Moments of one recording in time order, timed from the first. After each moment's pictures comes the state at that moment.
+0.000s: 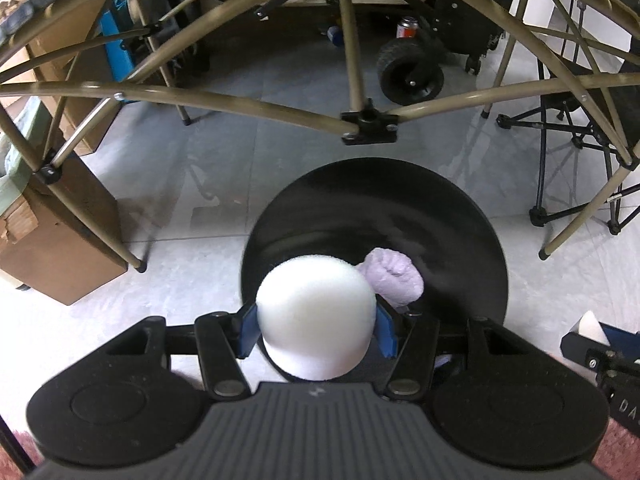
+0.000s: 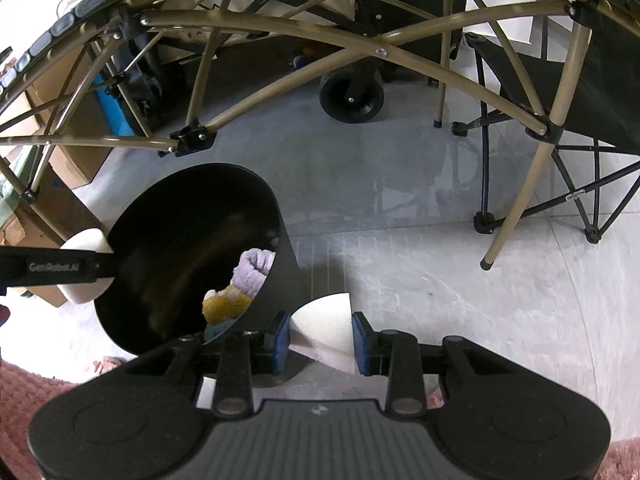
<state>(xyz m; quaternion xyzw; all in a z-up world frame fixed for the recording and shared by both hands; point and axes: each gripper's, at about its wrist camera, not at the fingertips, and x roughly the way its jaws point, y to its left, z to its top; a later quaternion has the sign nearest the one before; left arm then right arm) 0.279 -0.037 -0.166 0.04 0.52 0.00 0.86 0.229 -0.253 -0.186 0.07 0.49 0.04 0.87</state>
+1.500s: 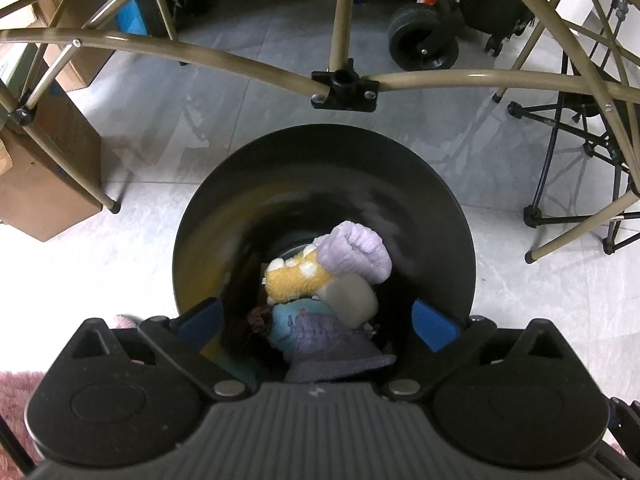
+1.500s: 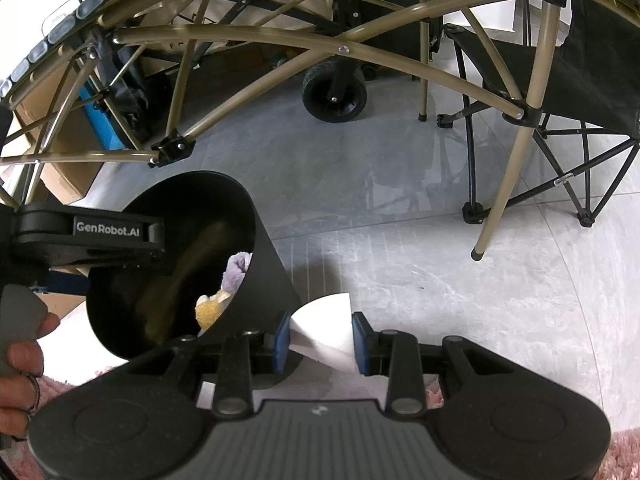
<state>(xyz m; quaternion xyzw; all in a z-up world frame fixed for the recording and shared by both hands) 0.309 -0.064 -0.182 -0.03 0.58 0.03 0.81 0.224 -0.267 -0.188 0.09 0.49 0.02 0.87</state>
